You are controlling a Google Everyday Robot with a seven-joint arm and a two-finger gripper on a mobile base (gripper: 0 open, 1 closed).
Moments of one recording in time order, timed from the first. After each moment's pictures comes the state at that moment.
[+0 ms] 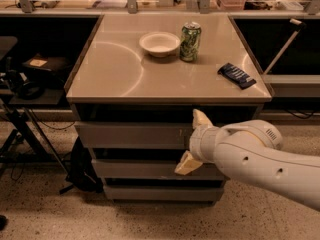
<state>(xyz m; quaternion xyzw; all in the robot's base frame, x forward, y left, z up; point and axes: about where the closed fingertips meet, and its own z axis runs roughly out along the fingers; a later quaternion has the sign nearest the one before) 0.531 -0.090 0.695 -0.58 0.72 -0.08 0.37</state>
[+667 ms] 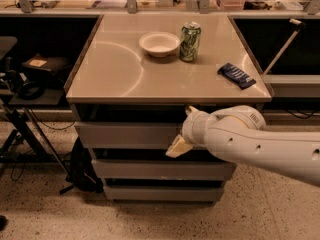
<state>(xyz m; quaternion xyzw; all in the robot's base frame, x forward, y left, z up) 0.586 -0.073 0.695 -0.54 0.74 -0.06 0.40</state>
